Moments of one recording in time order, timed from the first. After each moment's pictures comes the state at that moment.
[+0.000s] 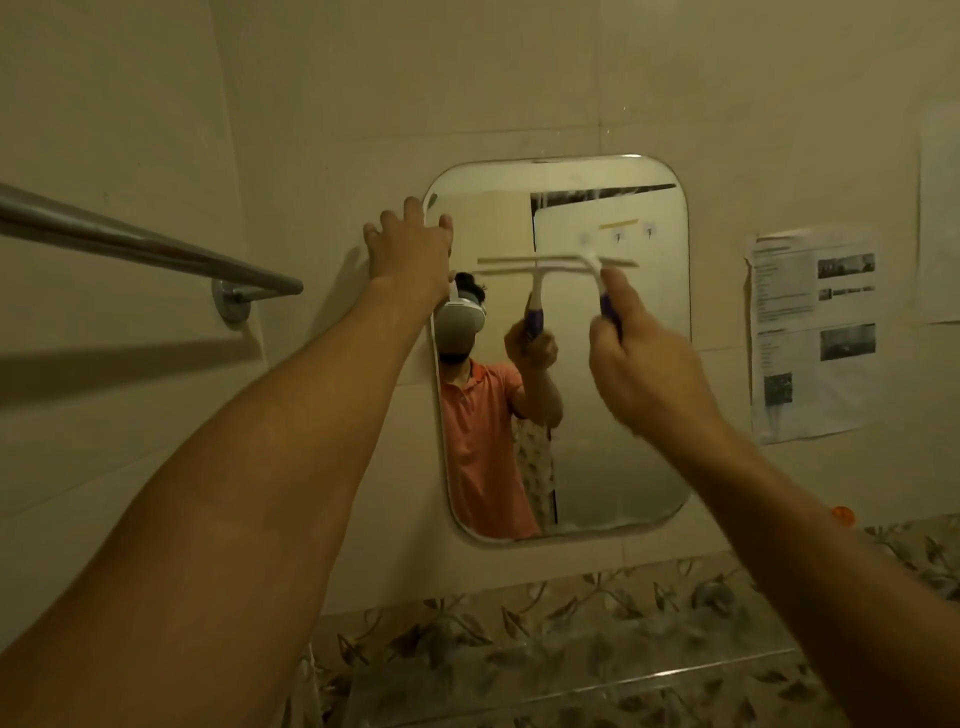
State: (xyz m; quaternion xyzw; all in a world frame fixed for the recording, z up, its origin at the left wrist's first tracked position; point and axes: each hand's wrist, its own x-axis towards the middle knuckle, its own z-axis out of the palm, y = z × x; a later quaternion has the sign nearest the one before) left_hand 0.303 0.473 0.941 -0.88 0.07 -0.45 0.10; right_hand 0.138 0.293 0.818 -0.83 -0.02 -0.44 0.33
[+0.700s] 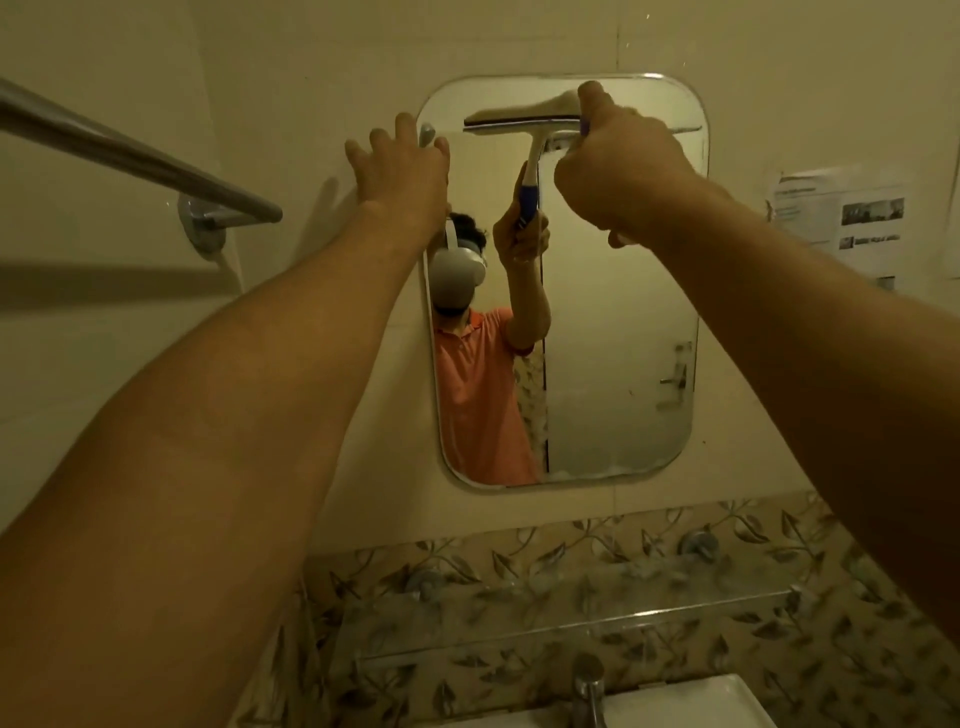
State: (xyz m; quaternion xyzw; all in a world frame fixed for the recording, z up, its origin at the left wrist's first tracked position) left_hand 0.304 0.469 0.943 -0.88 0.06 -0.46 0.10; right_hand 0.164 0.301 0.920 -0.87 -0.02 -0.43 0.24
